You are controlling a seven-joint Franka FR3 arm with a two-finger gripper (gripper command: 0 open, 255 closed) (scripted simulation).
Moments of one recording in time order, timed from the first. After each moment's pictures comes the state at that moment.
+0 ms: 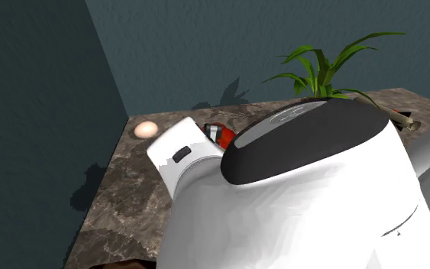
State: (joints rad) arm -0.27 -0.12 1.46 -1.96 -0.88 1.55 0.65
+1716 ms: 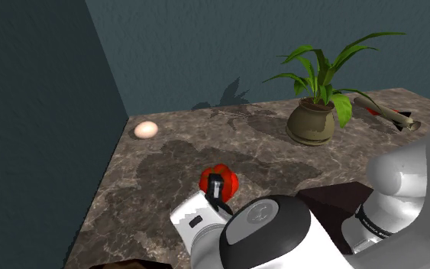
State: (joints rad) arm -0.72 -0.36 1.86 -2.13 -0.73 1.87 0.77
